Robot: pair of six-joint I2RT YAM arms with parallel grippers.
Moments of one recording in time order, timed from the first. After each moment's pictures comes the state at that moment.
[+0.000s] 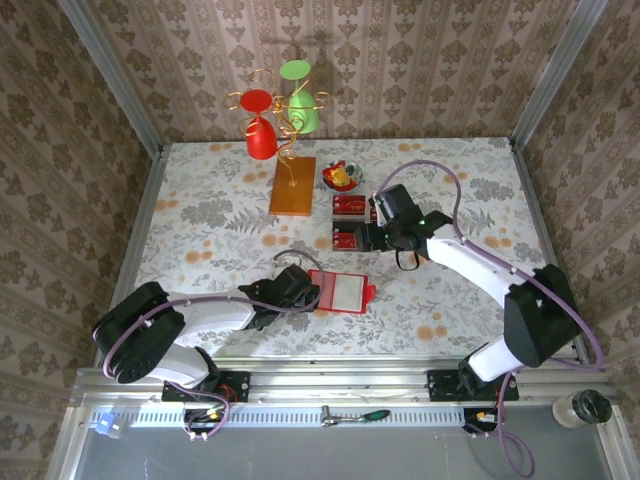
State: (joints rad) left arm -0.95 1.42 0.51 -0.07 -0.35 -0.65; right arm 0.51 1.52 1.10 -0.53 -0.01 0.32
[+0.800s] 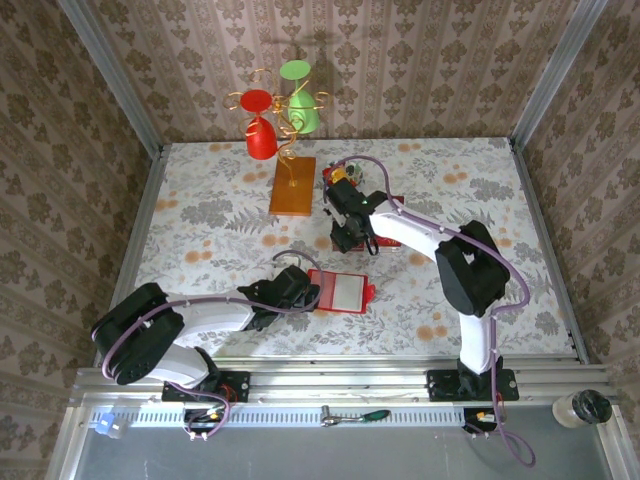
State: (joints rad) left arm -0.95 1.41 0.50 -0.05 -0.35 -0.65; right arm 0.62 1.96 1.50 -0.72 0.17 -0.02
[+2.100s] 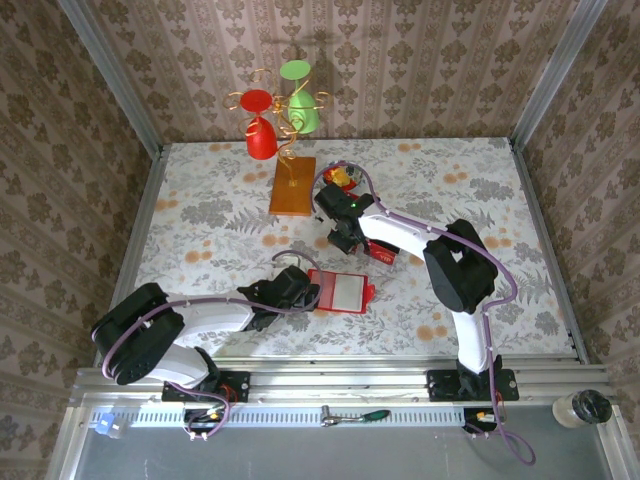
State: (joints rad) left arm -0.95 1.41 0.49 -0.03 -0.35 -0.66; right arm 0.66 2.02 1.54 -0.73 0.30 -0.20
